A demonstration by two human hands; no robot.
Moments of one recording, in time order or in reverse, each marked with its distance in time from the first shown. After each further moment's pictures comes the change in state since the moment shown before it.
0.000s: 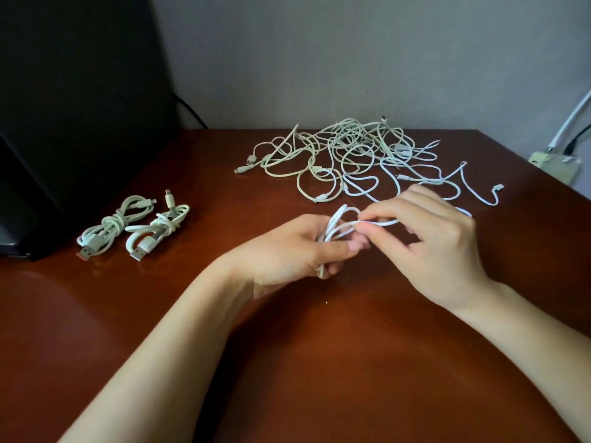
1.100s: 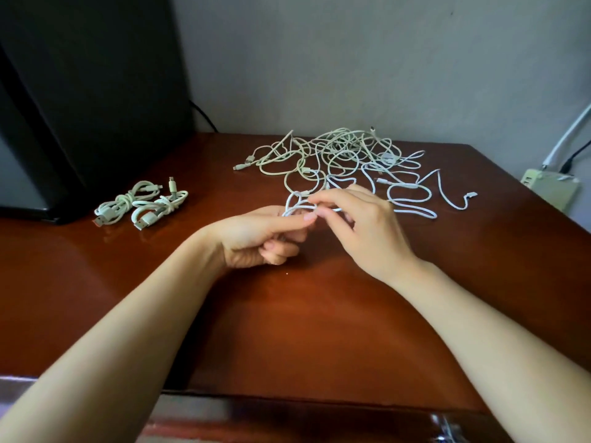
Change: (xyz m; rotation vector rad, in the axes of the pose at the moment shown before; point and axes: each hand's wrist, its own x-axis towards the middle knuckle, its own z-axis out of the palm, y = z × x) left_hand 0.000 -0.006 0.004 -0.342 -0.009 -0.158; right_hand -0.004 0.007 0.008 0.165 -0.067 0.074
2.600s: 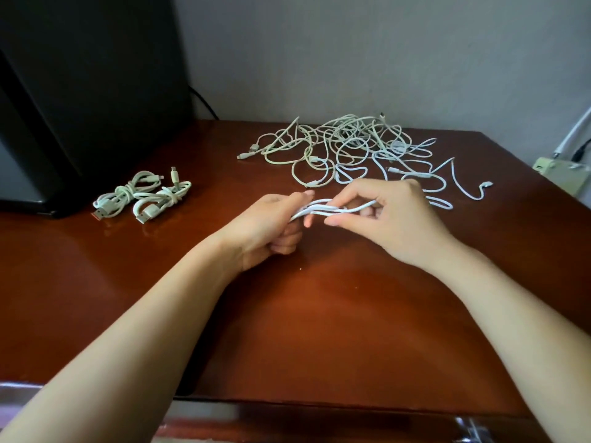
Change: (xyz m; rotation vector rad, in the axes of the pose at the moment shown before) left_hand 0.003 -0.007 0.006 0.140 0.317 0.147; right_hand 0.006 -0.004 -0.019 0.298 -0.298 0.273
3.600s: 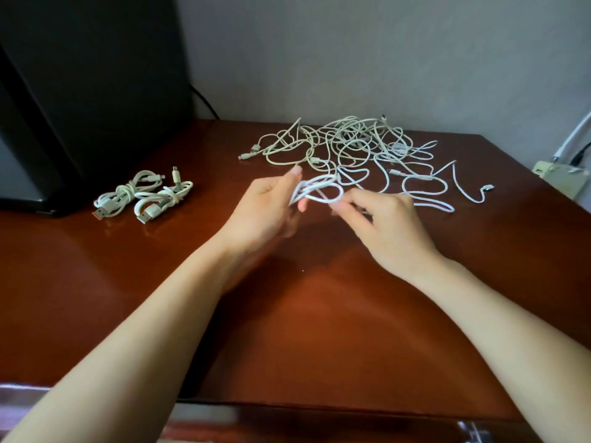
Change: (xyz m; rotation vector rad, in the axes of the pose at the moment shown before) left_hand 0.001 0.000 0.002 -0.056 0.210 0.269; right_hand -0.001 0.011 0.021 -0.198 0.175 -0.030
